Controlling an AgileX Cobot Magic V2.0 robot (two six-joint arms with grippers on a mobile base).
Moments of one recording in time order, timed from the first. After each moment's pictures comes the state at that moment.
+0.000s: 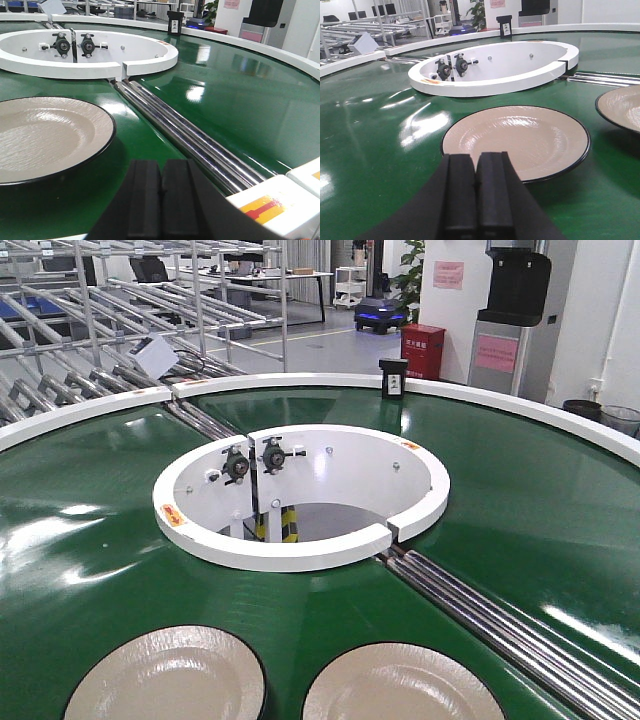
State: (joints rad) left arm -0.18 -0.01 0.03 -0.03 0.13 0.09; right arm 0.08 -0.01 0.03 -0.05 0.18 -0.04
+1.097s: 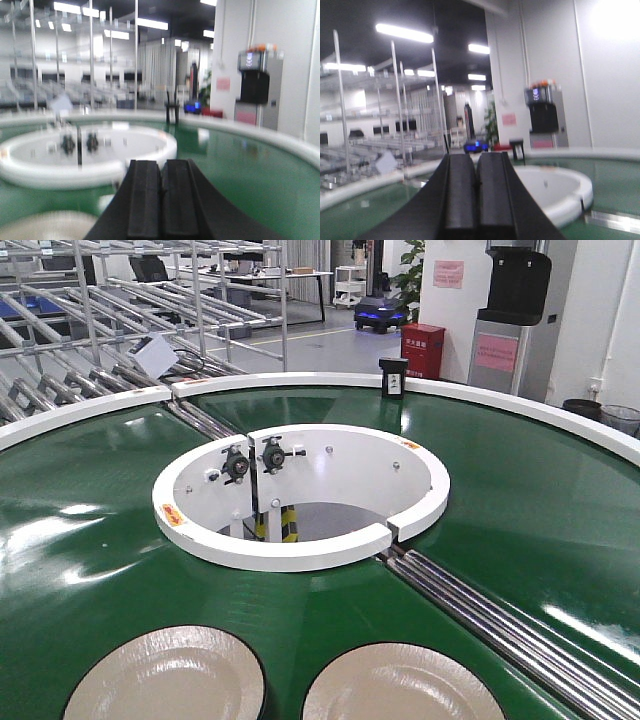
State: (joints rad) left arm -0.18 -0.01 -0.12 -0.03 -0.19 0.09; right arm 0.08 -0.01 -0.10 0.00 -0.04 -0.01
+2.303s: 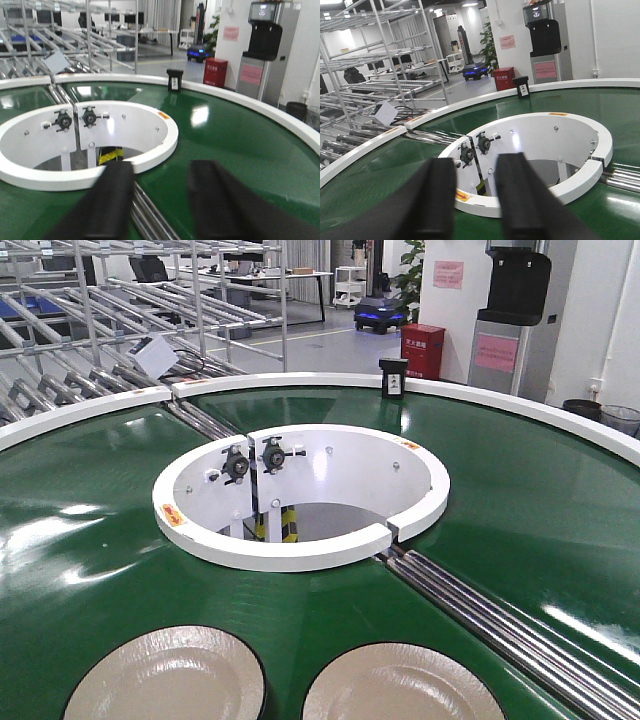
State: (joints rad) left arm -0.18 0.84 -0.81 -0.03 -0.01 0.20; right arm 0.08 0.78 -0.81 0.01 0.18 -0.05
